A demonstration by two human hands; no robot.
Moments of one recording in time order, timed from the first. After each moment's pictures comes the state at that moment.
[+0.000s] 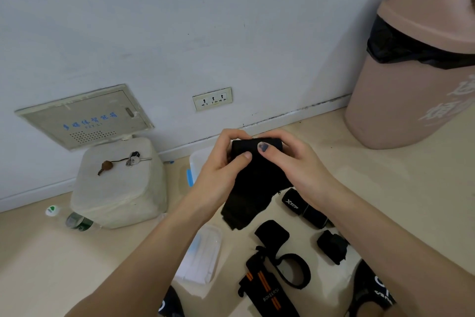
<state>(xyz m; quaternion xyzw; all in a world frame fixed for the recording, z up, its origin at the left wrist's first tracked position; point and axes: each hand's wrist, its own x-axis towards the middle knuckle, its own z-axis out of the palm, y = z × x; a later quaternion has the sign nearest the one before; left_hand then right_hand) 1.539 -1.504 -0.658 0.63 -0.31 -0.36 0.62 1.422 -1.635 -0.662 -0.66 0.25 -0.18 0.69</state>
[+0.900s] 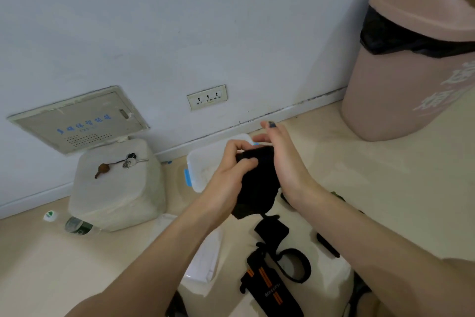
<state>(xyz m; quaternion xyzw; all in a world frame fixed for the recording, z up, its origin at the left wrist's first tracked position) 1.517 -1.513 -0.671 0.61 -0.22 -0.44 0.62 1.441 -1.618 -0.666 -0.55 0.36 -0.20 0.73</state>
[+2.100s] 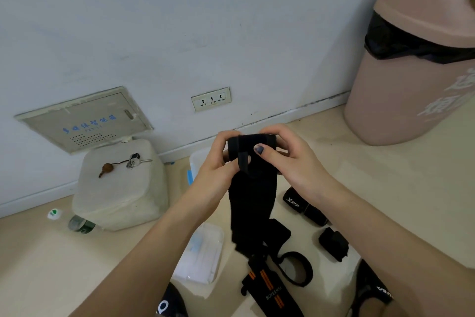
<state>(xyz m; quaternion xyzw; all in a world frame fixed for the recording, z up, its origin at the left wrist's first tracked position) 1.545 -1.504 -0.666 0.62 -0.28 -0.39 0.62 1.425 -1.636 -0.669 -0.69 0.22 -0.20 0.66</state>
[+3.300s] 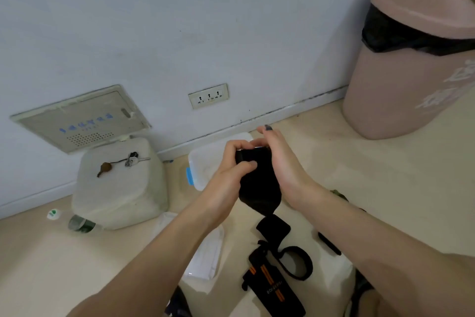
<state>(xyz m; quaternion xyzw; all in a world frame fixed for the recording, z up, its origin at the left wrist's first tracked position) 1.520 -1.509 -0.682 0.61 -0.23 -0.45 0.61 1.446 -1.611 -0.671 -0.53 0.38 -0.13 0.74</state>
